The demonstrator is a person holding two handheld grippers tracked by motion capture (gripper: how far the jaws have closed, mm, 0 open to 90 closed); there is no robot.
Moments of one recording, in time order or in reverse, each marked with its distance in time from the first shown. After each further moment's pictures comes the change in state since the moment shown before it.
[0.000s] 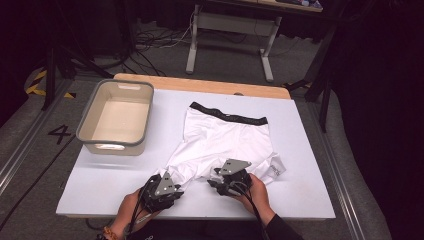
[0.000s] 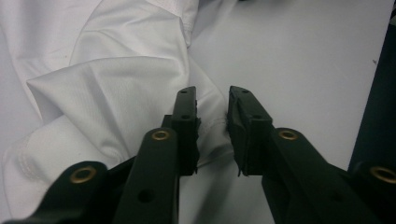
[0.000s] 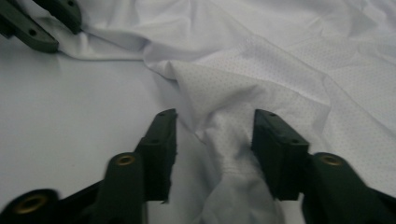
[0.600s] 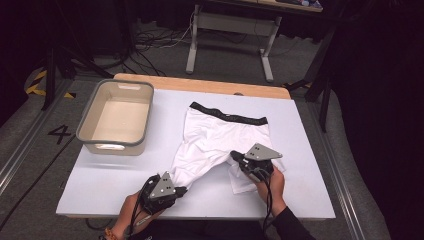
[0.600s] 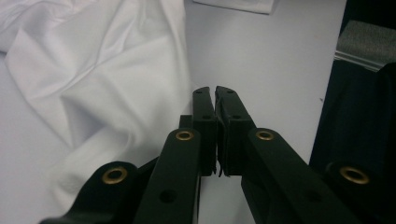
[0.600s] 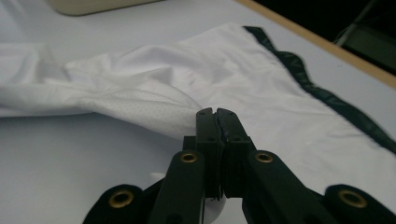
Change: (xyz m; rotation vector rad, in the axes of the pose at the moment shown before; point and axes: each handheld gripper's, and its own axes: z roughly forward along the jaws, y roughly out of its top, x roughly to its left) left arm -0.010 0.010 -0.011 -0.132 -0.048 0.035; right arm -0.045 0.000 -0.053 -0.200 -0.247 0.082
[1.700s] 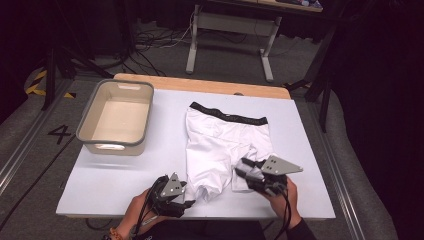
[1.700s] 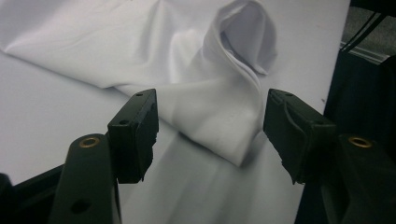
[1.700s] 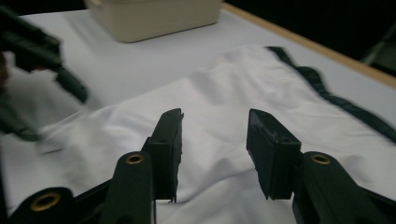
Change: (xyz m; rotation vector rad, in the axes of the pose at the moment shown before) left arm -0.005 0.004 0.017 0.078 -0.019 -0.023; right arm 0.019 -0.015 -0.042 -0.074 0.187 0.020
